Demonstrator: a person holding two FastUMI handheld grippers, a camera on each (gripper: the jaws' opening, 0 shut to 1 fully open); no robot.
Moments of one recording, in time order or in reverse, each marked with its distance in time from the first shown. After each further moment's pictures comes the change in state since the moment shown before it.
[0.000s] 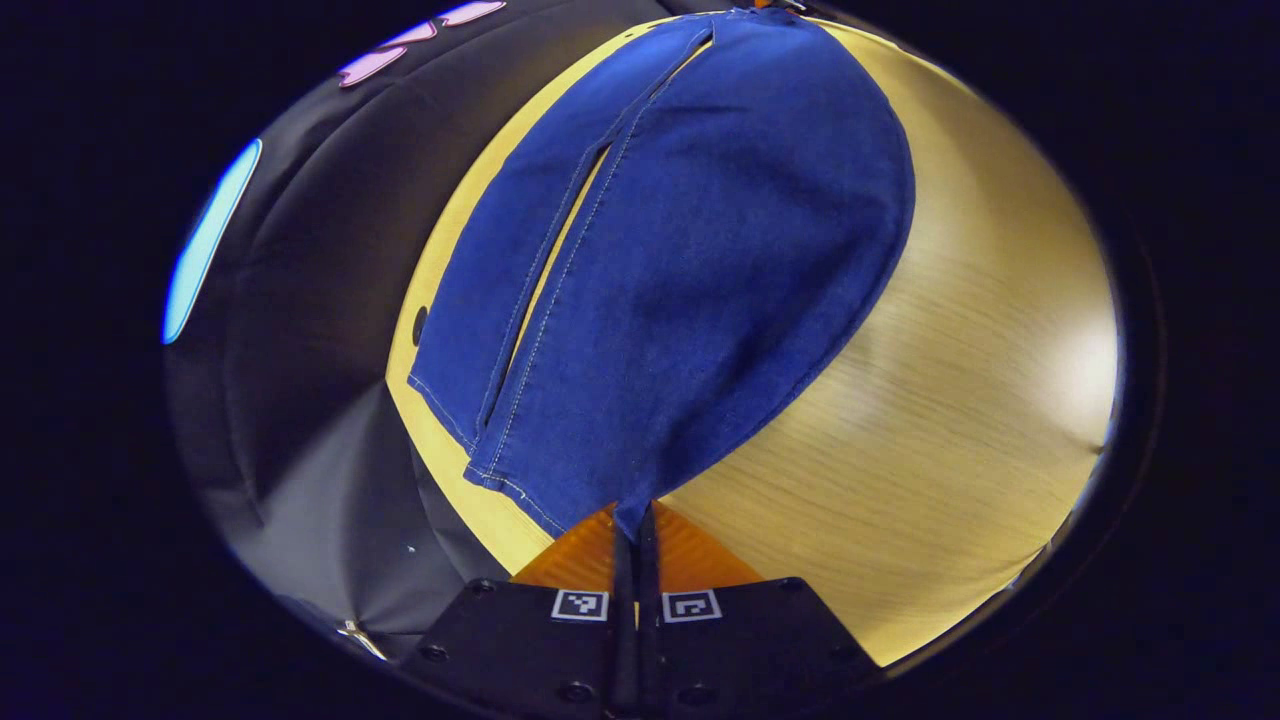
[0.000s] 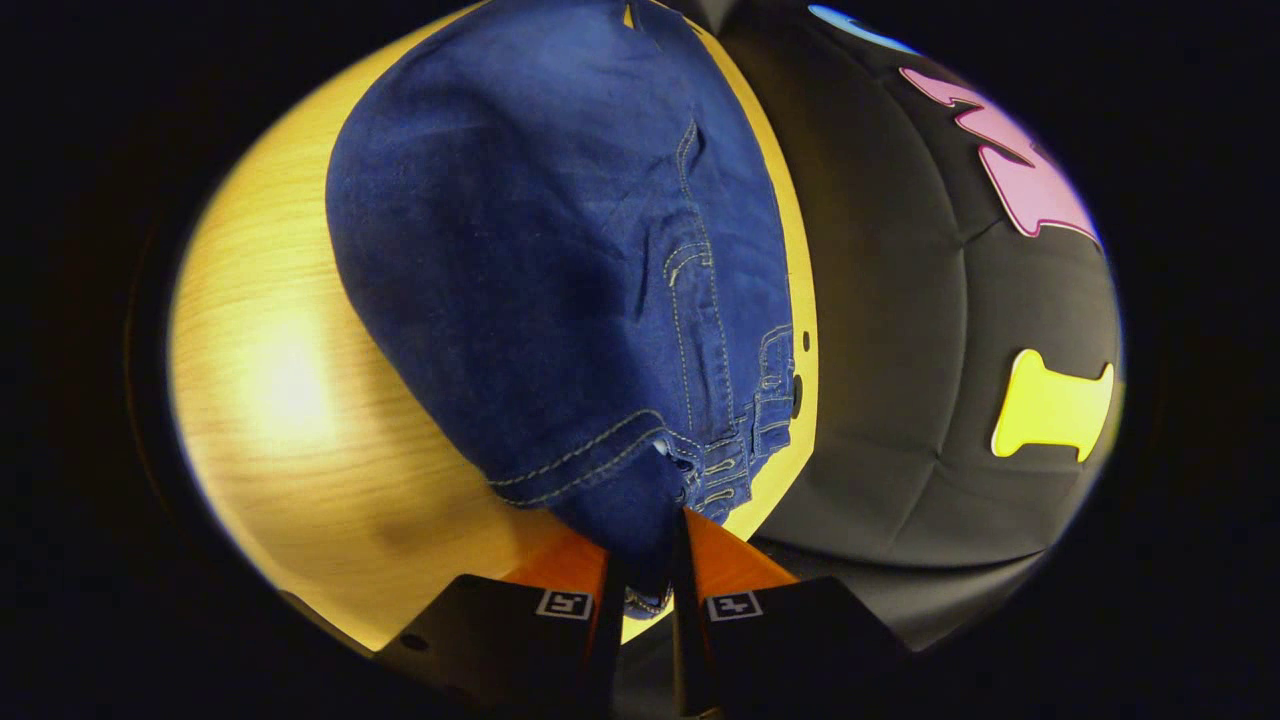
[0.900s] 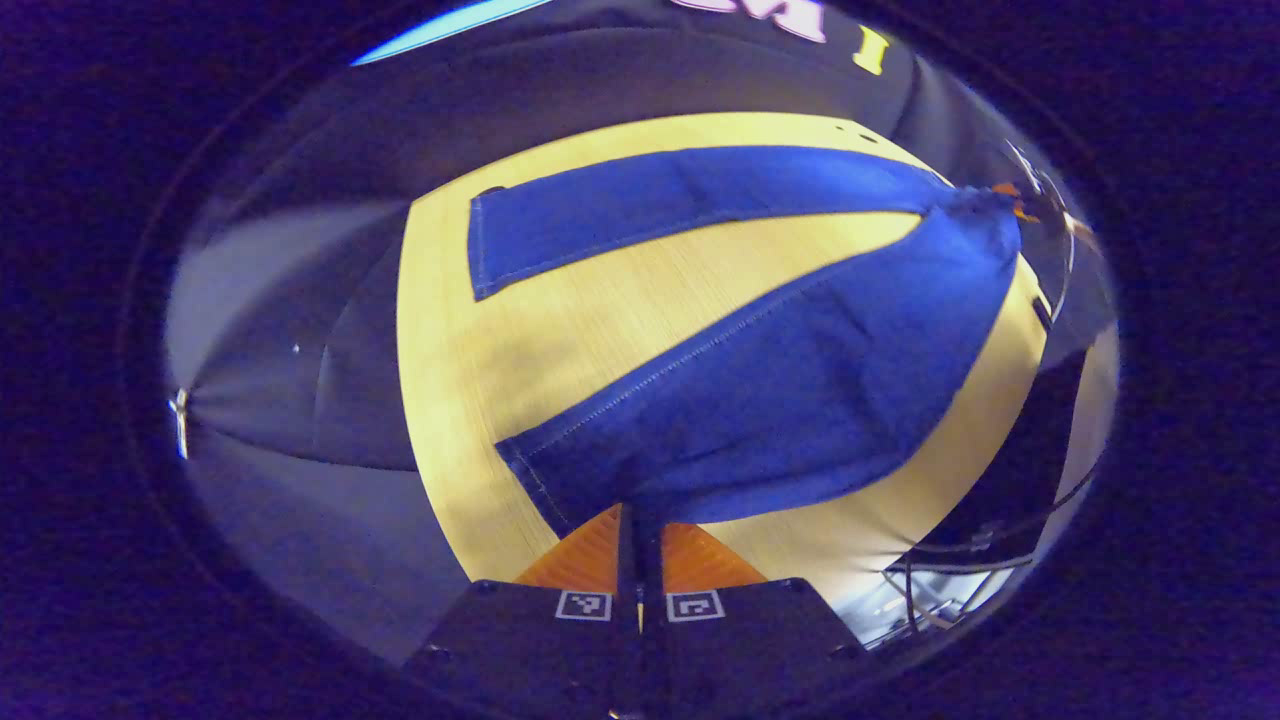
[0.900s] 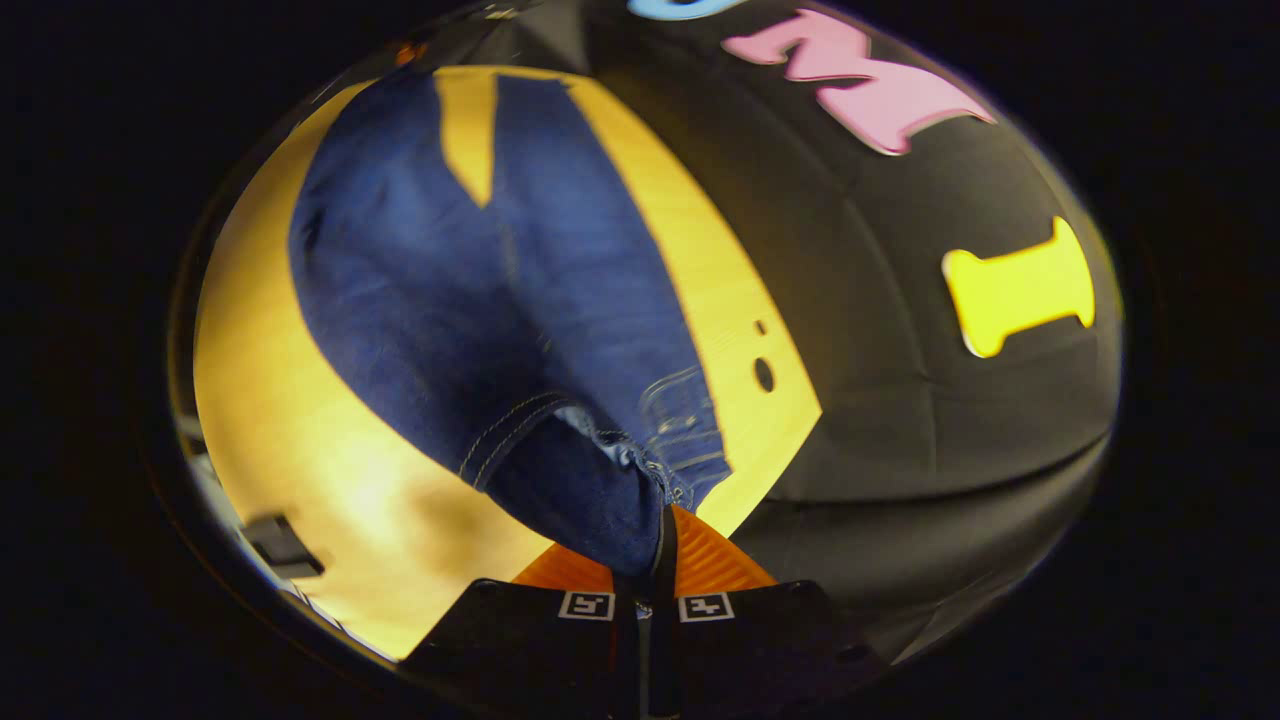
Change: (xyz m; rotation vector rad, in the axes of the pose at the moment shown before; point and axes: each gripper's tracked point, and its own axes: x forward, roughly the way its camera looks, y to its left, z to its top) left arm -0.029 0.096 0.066 -0.867 -0.002 -0.313; right arm -0.096 -0.131 0.026 0.454 -0.156 0.086
